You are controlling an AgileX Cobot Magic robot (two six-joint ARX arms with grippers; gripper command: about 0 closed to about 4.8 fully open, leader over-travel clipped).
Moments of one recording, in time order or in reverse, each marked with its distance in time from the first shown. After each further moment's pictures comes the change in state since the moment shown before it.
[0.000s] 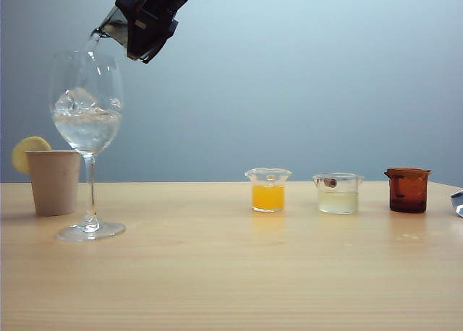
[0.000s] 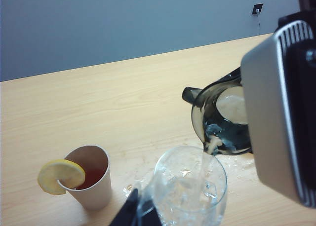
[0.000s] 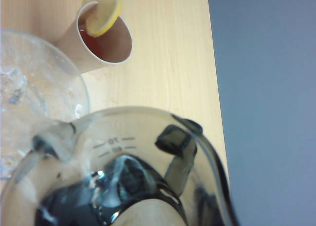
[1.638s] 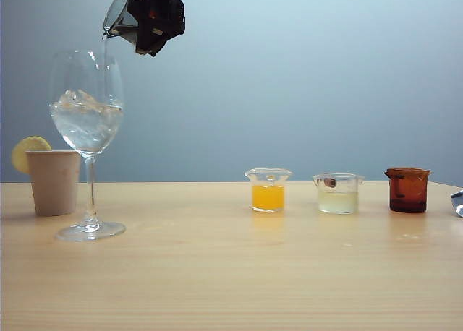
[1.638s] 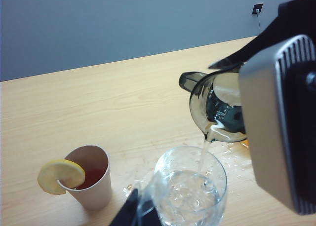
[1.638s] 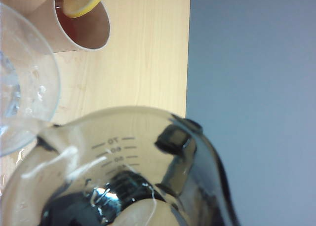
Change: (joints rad) left arm 0.000 0.000 0.000 0.000 0.000 0.000; right arm 0.003 0.000 0.000 0.058 0.060 -0.214
